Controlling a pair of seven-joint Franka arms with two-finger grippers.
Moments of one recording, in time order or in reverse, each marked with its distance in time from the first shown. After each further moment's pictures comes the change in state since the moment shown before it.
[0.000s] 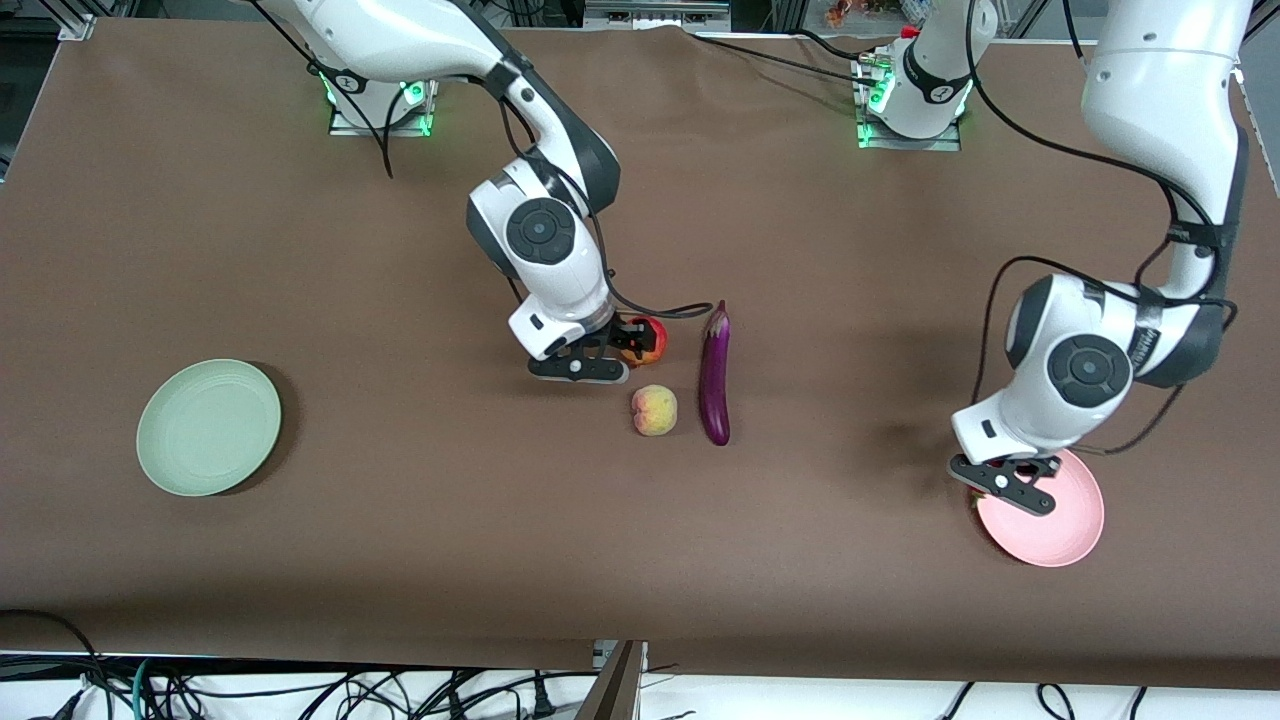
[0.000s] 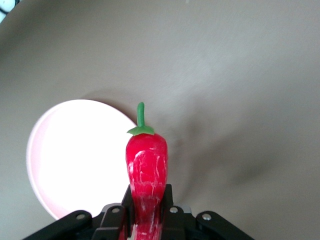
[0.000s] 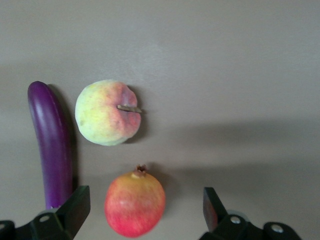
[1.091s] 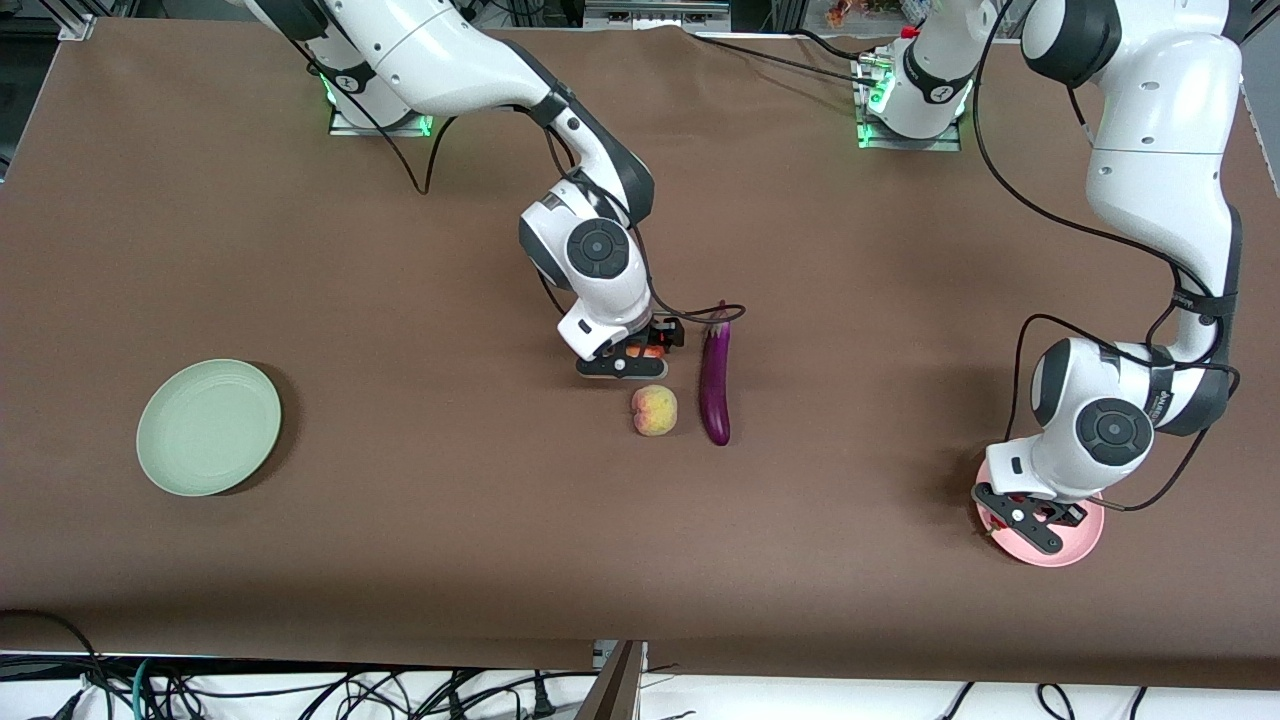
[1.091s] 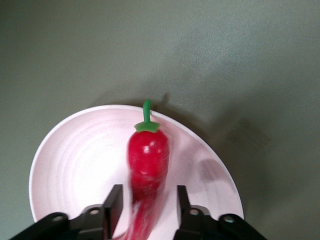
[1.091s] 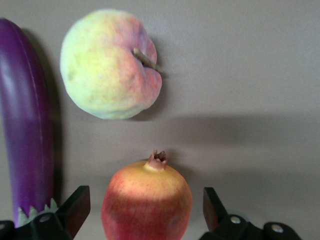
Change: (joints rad) left arm 0.058 0.221 0.029 0.176 0.004 0.080 0.227; right arm 0.074 0.133 -0.003 0.050 -0.016 0.026 0.011
